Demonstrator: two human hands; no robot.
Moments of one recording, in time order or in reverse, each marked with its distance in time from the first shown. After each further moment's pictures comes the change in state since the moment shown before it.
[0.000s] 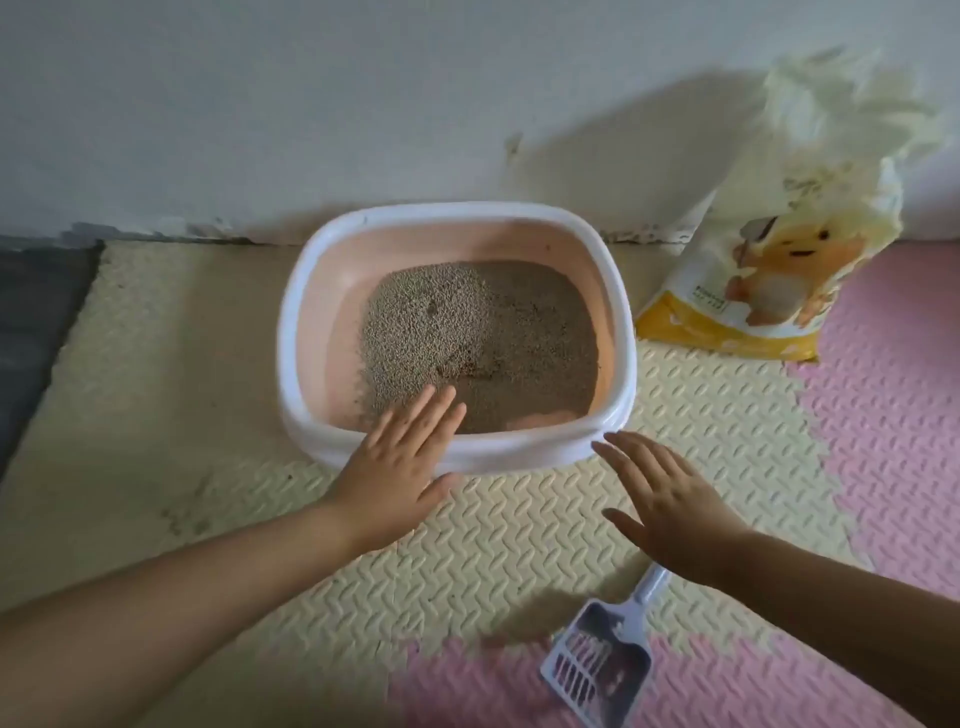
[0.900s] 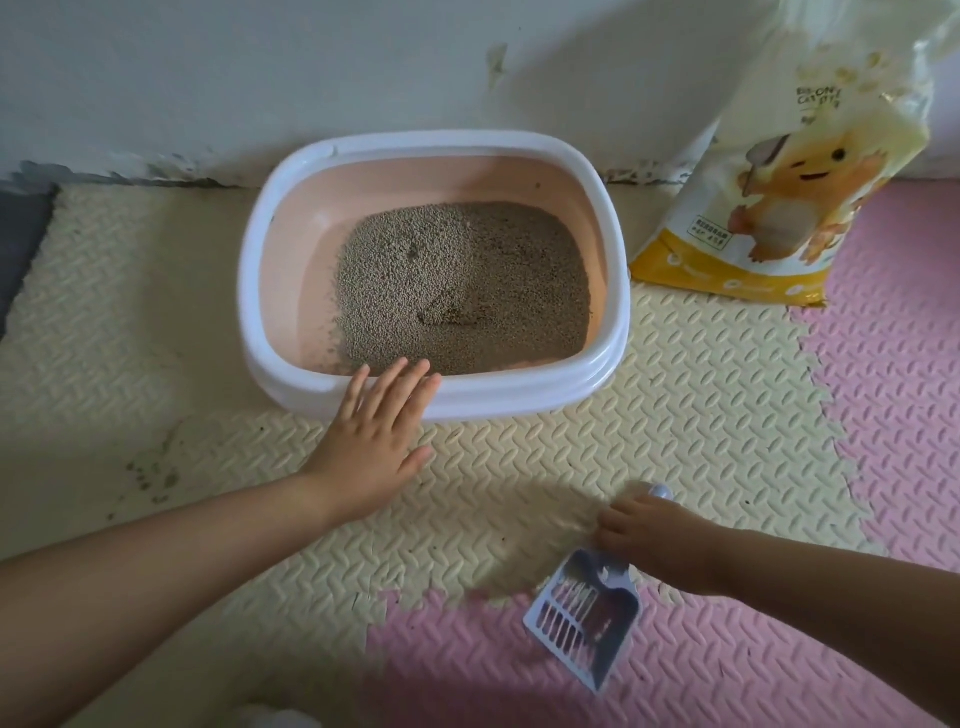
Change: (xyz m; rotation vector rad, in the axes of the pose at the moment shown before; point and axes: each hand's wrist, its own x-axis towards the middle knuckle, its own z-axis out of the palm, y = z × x) left_hand -0.017 0.012 0.050 0.136 -0.039 -0.027; right_hand -0.052 0.014 0.100 -0.017 -0.419 -0.482
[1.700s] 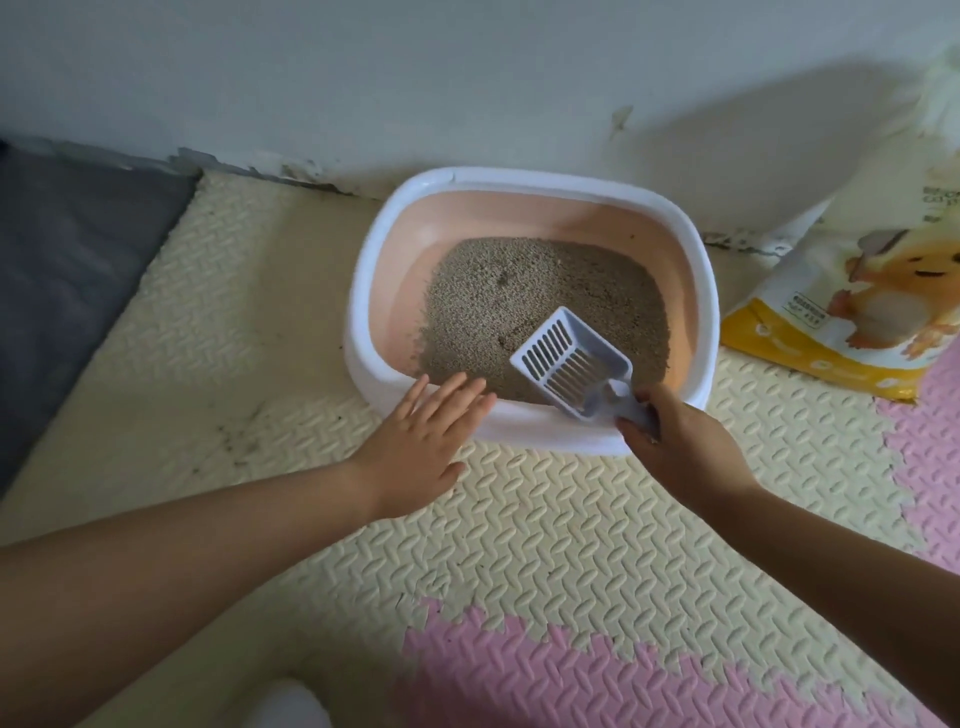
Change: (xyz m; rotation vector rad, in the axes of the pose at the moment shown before) left_hand -0.018 -0.025 -0.013 0.001 -0.105 0.011; right_hand 0.069 0.004 -0.138 0.423 0.550 0.714
